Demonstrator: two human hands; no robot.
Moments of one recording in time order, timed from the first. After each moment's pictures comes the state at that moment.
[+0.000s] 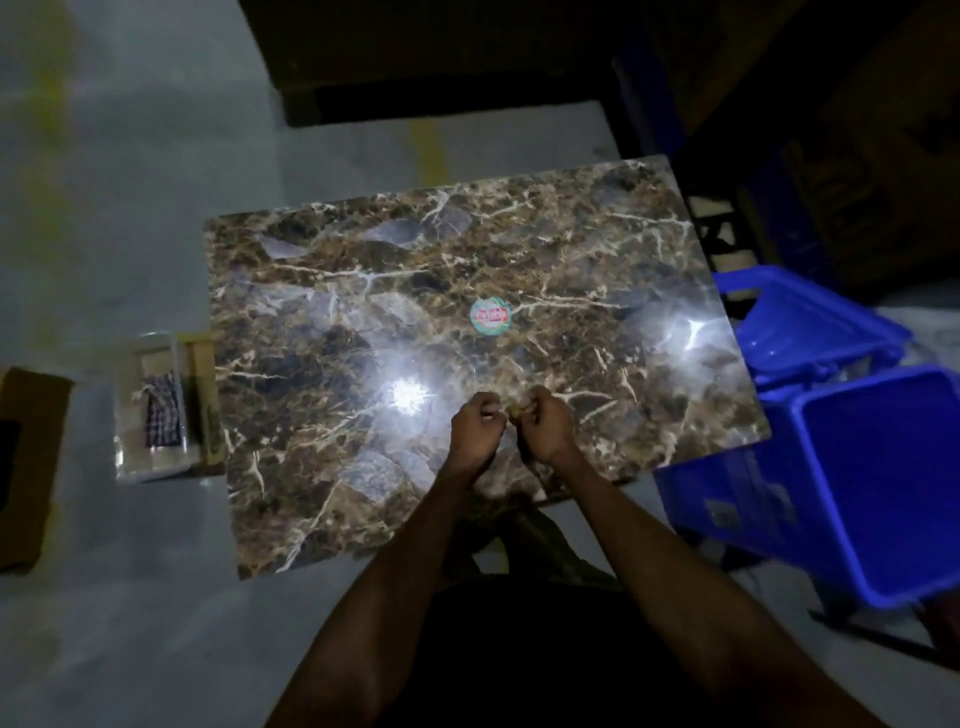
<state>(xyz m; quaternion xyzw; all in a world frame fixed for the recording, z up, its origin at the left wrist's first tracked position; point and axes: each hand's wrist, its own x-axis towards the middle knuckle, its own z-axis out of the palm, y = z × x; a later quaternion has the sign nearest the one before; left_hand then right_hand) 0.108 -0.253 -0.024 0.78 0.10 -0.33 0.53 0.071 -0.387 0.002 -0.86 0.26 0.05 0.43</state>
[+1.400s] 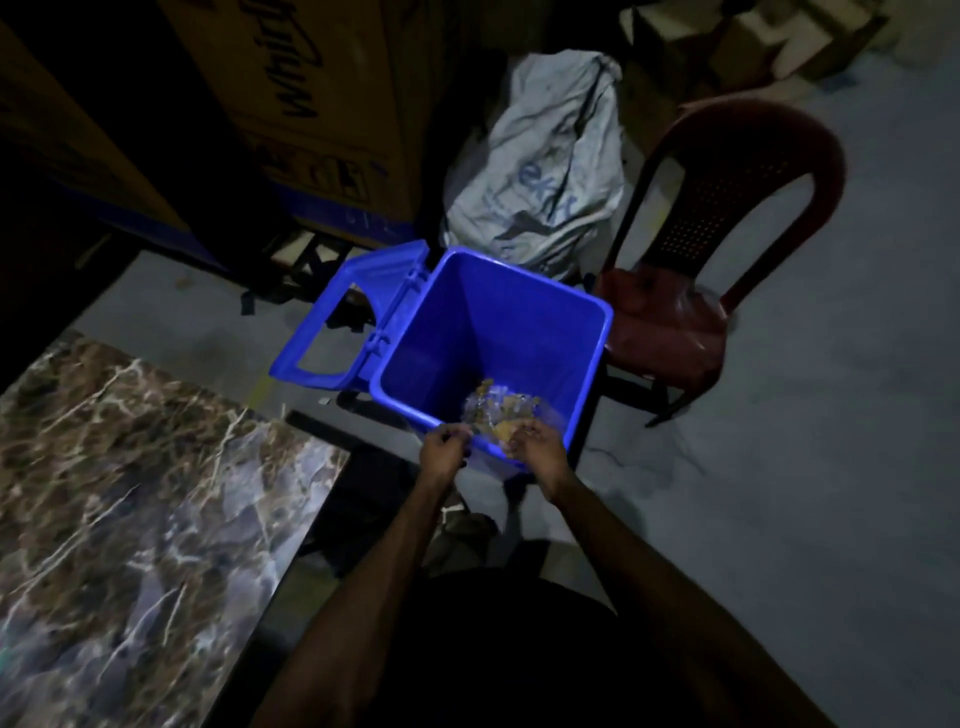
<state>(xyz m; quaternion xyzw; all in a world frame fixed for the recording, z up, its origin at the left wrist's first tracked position) -0.192 -0.802 -0.011 0.73 -0.11 -0.53 0.41 -0.346 -0.856 0.001 -0.34 0.63 -0.24 0.65</state>
